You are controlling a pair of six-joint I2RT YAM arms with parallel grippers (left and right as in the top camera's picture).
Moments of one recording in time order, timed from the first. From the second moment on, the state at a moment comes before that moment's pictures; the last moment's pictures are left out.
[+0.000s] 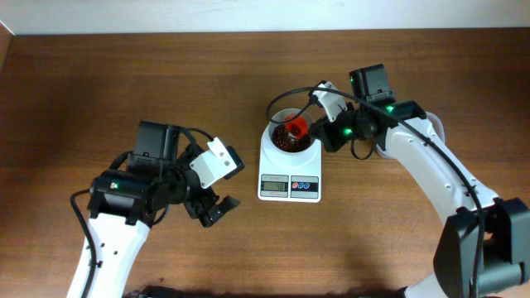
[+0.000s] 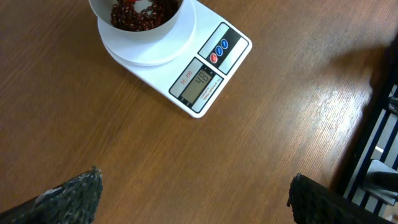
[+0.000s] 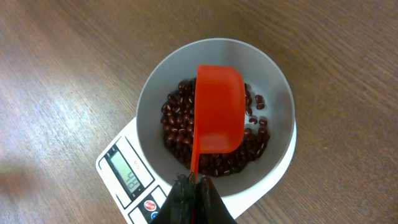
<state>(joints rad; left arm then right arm) -0.19 1.15 1.12 -1.10 0.46 0.72 0.26 1.73 1.30 -0.65 -0.52 -0.31</state>
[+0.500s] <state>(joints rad) -0.19 1.15 1.12 -1.10 0.46 0.72 0.26 1.72 1.31 -0.65 -0.60 -0.33</state>
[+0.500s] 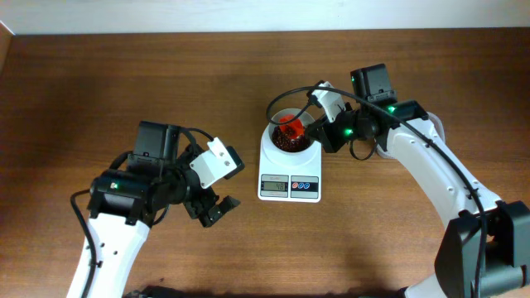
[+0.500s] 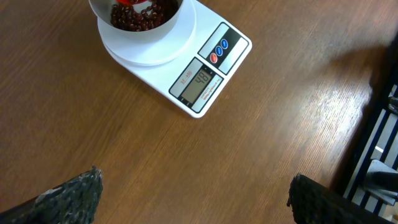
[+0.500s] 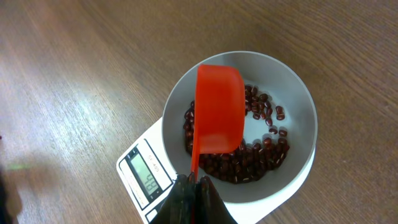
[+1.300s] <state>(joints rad) -0.19 1.15 1.12 -1.10 0.46 0.72 0.26 1.69 1.31 -0.65 -0.53 -0.40</state>
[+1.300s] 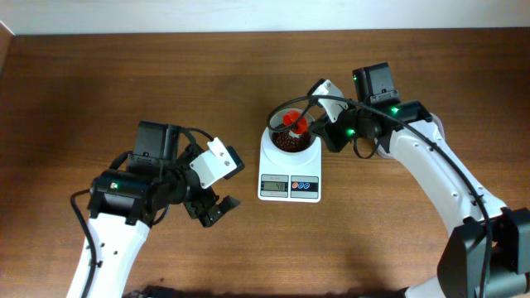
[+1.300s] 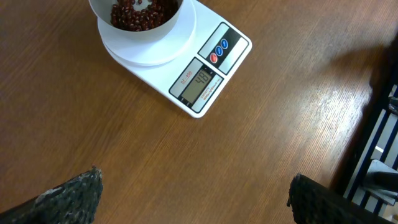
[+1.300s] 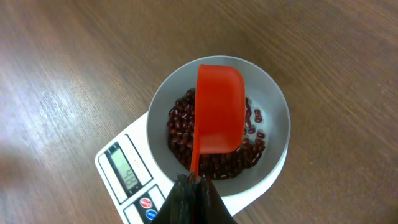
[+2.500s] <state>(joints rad) -0.19 1.15 1.12 -1.10 0.46 0.72 0.26 1.69 1.31 -0.65 -0.53 -0.36</state>
